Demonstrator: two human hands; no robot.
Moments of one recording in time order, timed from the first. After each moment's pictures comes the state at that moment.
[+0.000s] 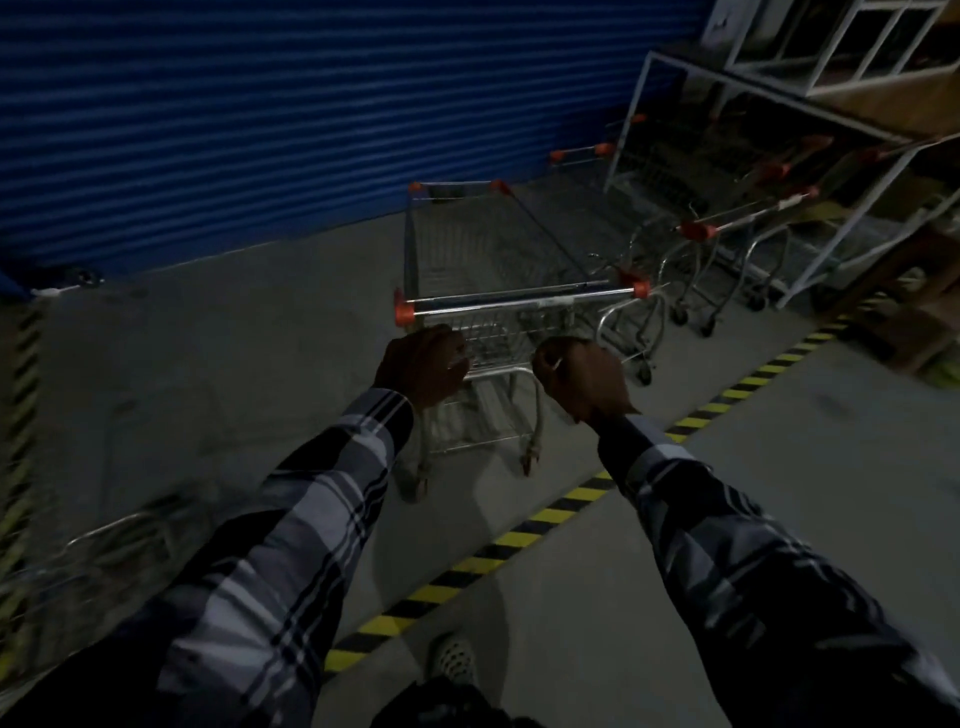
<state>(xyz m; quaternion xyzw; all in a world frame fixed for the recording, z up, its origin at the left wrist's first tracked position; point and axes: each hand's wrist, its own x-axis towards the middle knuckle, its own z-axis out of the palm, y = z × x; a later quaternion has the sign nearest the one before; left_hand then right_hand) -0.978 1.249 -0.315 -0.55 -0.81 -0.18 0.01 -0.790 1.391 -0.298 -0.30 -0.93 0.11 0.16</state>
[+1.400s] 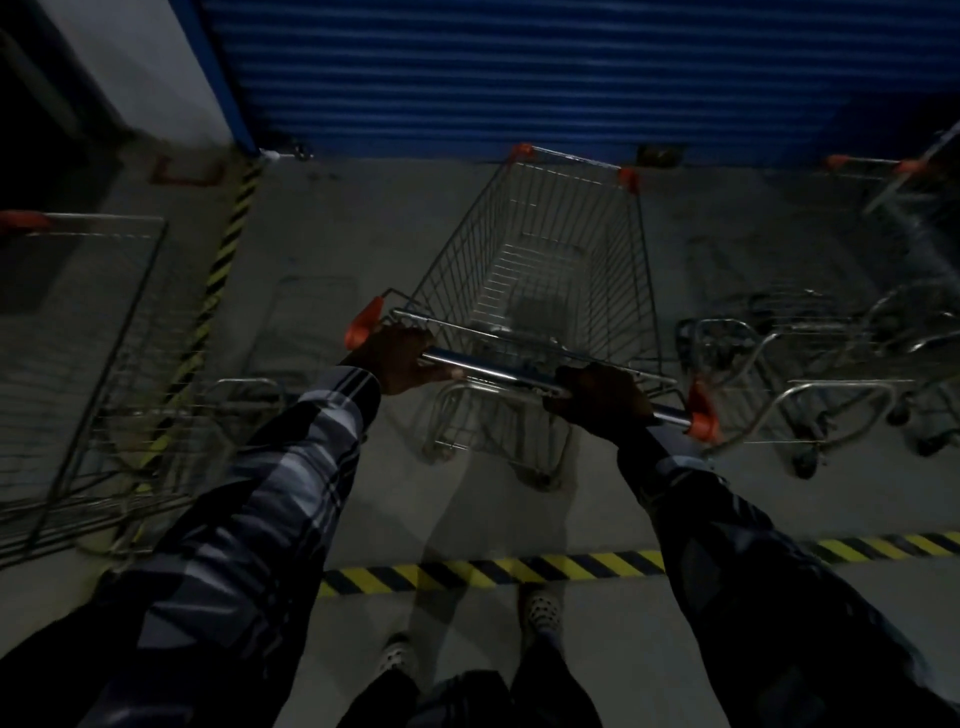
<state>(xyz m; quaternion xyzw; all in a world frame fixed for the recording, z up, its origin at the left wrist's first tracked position) -1.158 1.179 -0.375 -0.37 -0.91 -0.10 -0.12 -0.993 1.430 -0.345 -0.08 -0.98 0.07 -0.13</state>
